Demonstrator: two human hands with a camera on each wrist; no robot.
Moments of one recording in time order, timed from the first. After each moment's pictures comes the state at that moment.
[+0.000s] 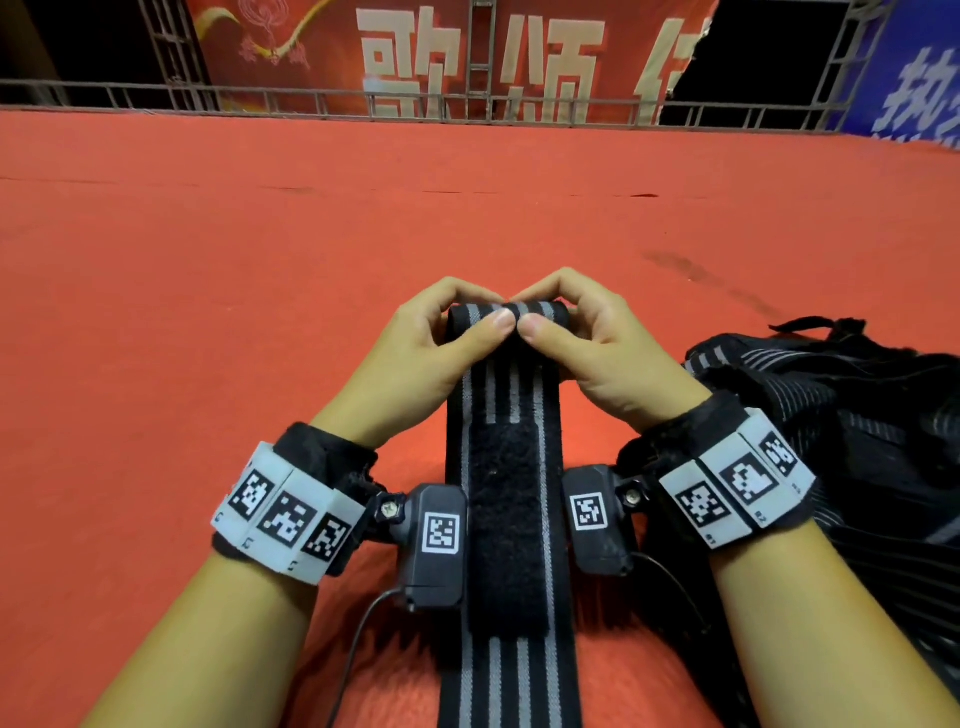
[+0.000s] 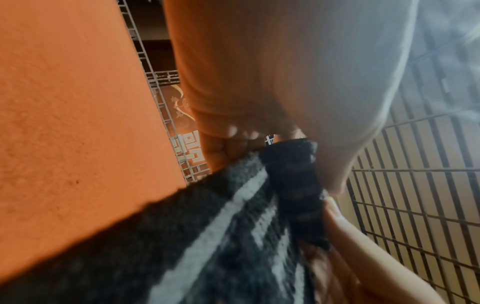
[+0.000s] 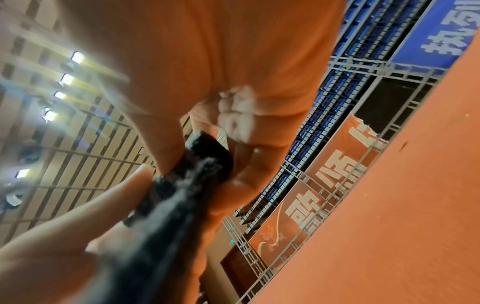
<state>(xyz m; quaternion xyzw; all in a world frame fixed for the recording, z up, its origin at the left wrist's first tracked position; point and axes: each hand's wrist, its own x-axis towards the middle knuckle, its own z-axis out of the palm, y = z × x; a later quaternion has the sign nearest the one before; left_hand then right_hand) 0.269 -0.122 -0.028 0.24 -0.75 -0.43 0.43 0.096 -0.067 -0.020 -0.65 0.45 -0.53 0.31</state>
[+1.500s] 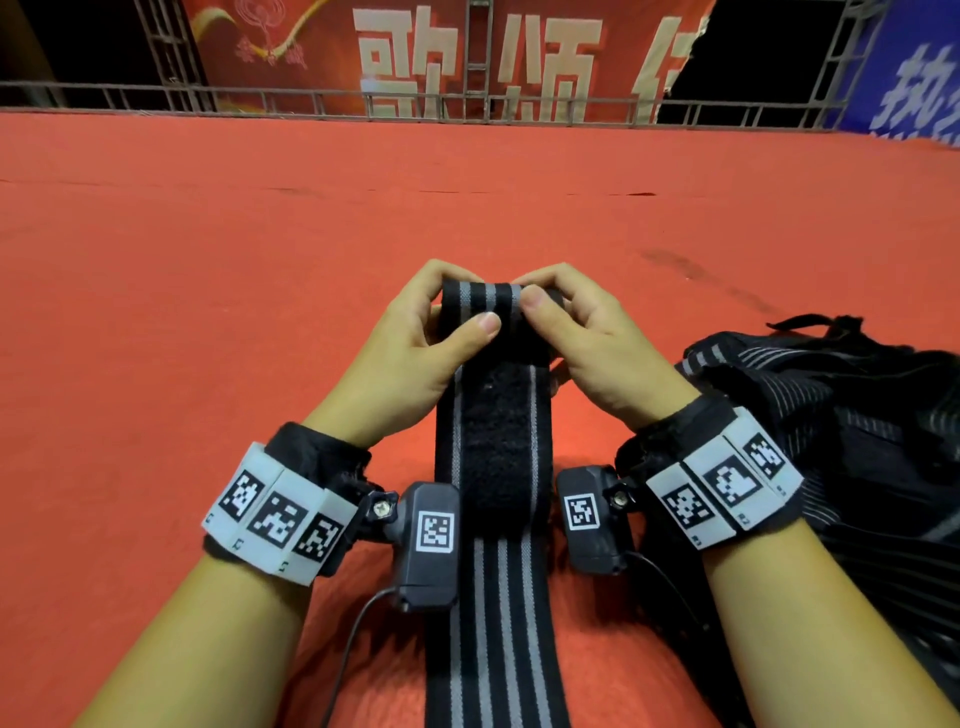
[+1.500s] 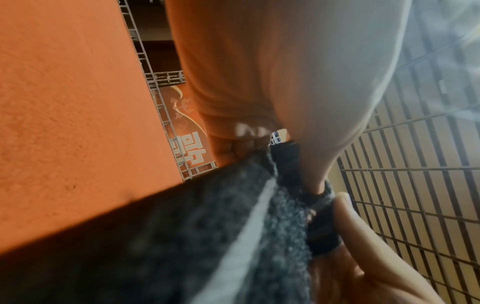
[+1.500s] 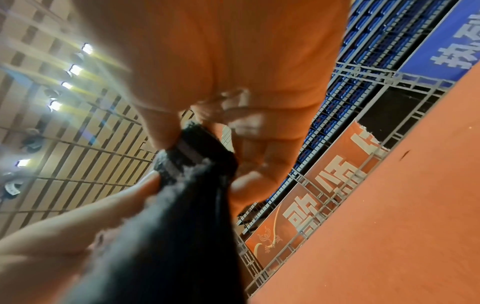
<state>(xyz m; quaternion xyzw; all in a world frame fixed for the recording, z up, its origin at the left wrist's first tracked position) 0.272 -0.123 -0.026 0.21 -0.75 -0.45 0.44 0.101 -0.063 -0.014 -0.64 0.48 -0.53 0.27</state>
